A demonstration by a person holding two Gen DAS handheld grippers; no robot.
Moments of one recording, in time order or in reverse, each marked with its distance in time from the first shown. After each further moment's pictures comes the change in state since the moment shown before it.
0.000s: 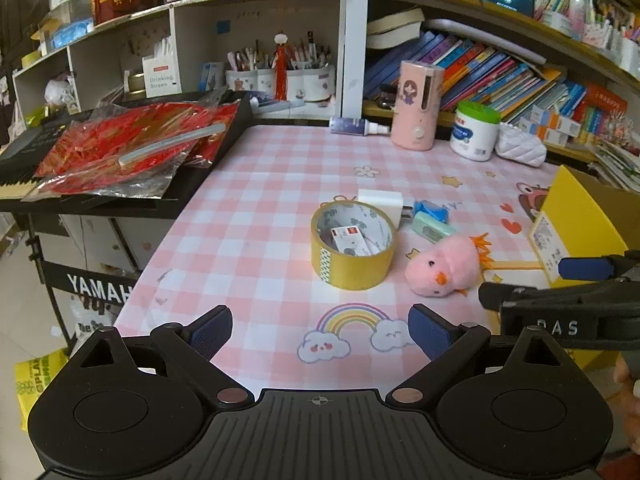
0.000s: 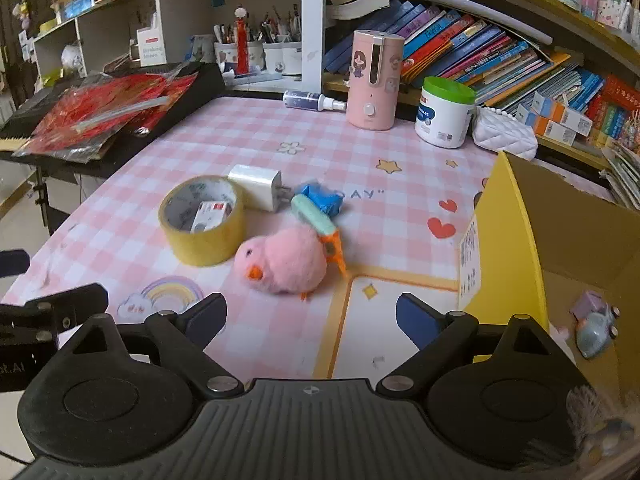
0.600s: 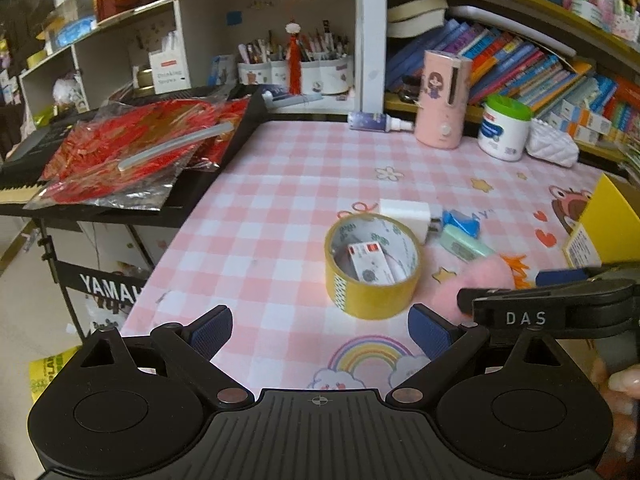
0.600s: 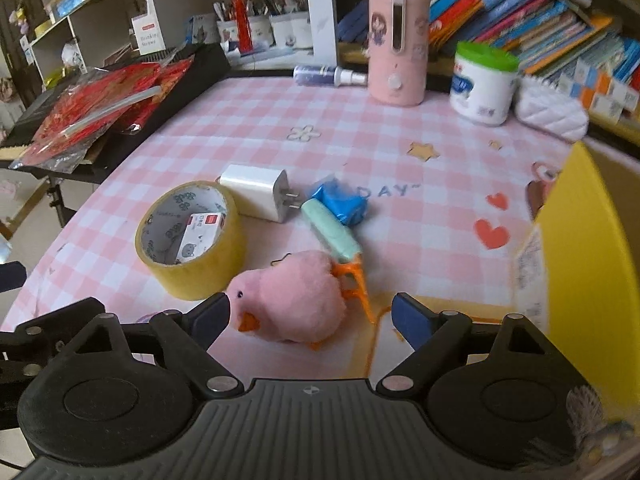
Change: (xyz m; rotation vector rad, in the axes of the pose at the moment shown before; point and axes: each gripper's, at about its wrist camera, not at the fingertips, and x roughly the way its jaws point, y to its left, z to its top) left arm 0.035 -0.003 0.024 -0.010 0.027 0.072; right arm 0.072 -0.012 0.029 0.053 0.096 0.109
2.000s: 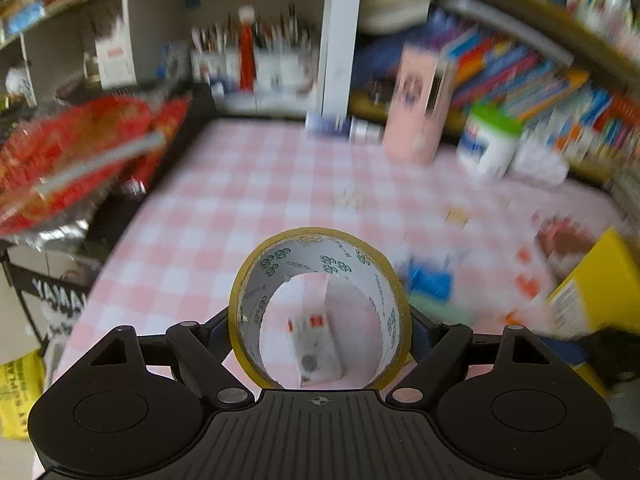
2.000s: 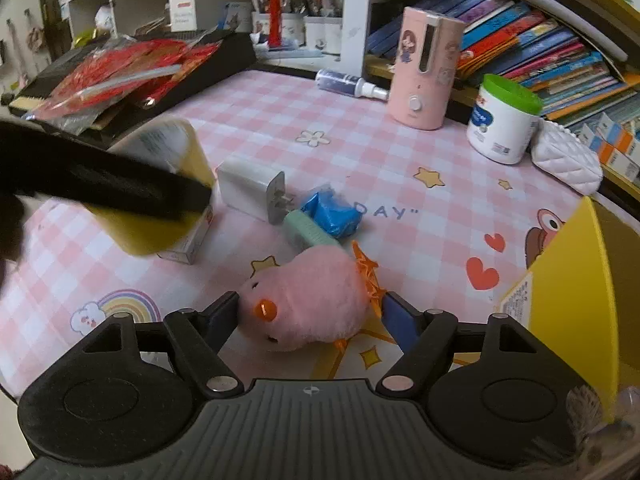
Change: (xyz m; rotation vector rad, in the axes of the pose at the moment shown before) left arm 0.048 -0.020 0.060 -0.020 0.025 -0.140; right arm 0.001 -0.009 0.001 -0.186 -0.026 -0.014
